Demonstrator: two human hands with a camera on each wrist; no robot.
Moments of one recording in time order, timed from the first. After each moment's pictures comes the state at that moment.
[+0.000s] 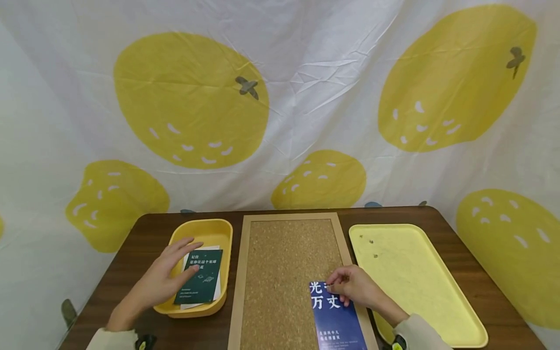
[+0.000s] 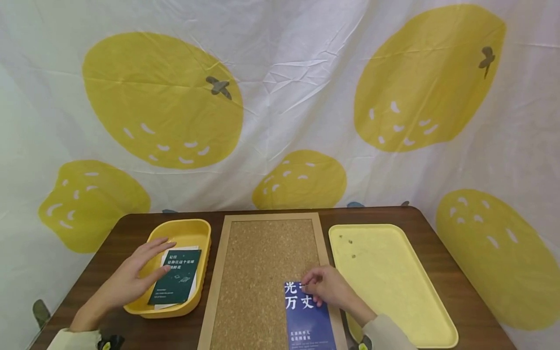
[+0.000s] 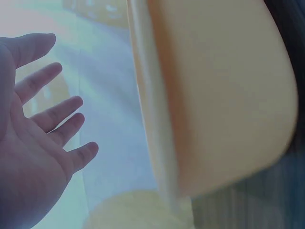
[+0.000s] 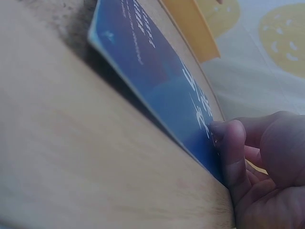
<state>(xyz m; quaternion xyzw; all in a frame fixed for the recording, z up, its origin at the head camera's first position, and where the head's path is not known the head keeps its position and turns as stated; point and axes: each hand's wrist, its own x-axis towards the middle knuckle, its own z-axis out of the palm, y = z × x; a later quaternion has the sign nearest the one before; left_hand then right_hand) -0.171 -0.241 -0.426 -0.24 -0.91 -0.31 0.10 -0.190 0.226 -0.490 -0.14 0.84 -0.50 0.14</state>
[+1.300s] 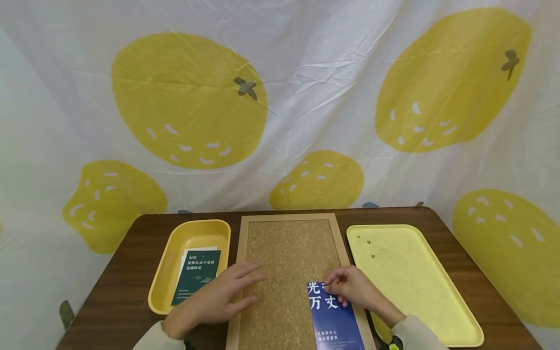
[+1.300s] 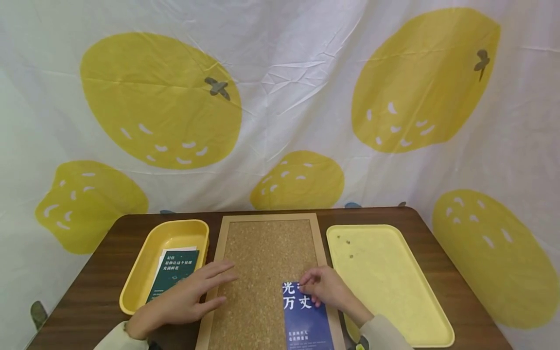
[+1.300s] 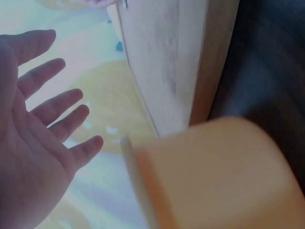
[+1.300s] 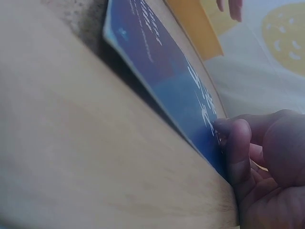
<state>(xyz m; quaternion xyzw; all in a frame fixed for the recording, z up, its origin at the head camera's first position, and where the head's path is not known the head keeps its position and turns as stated) -0.157 -0.134 -0.433 -0.43 -0.87 -0.24 0.01 -0.189 0.224 -0.492 -0.12 0.85 -0.49 0.13</state>
